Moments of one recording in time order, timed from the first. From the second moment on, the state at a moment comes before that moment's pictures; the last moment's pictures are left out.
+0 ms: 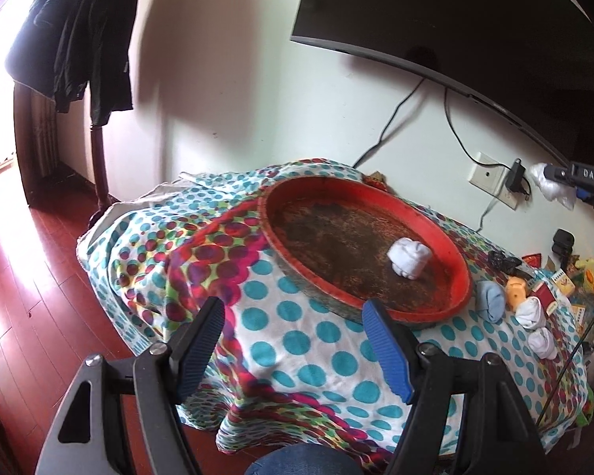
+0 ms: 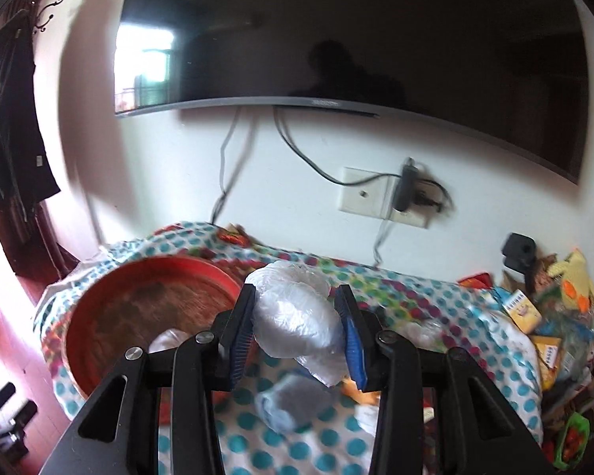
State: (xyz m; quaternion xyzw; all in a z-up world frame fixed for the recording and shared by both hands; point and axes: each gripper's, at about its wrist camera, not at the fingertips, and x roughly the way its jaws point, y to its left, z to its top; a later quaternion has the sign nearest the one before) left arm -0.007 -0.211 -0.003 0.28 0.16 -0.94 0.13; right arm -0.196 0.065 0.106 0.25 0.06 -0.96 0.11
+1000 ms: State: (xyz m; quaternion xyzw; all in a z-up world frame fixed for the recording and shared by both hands) left arm -0.027 -0.260 -0.033 0.32 0.20 -0.91 0.16; right arm -0.299 -0.182 -0.020 0.38 0.13 -0.89 0.21
